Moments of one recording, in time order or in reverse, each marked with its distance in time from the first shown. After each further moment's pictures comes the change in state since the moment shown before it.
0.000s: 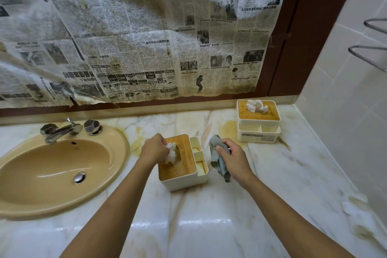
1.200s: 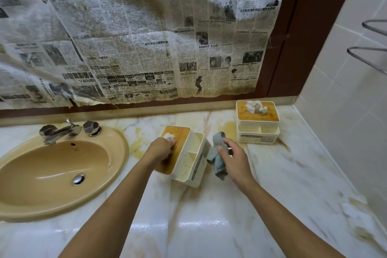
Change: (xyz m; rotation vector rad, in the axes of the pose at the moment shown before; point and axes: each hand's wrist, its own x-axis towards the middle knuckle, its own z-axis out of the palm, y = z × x) left_hand -0.003 0.019 0.000 -0.266 -0.182 -0.088; right_hand -0.011 -0.011 0.000 -0.022 0.108 -0.017
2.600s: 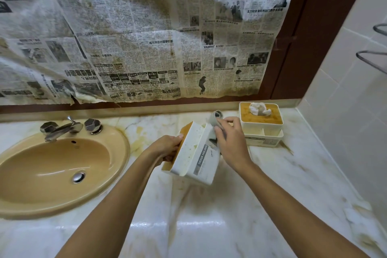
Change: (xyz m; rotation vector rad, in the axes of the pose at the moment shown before) left_hand 0.016 -0.004 -0.001 -0.256 -0.300 0.055; right_hand 0.035 -0.048 0.014 -0.401 0.097 -0.373
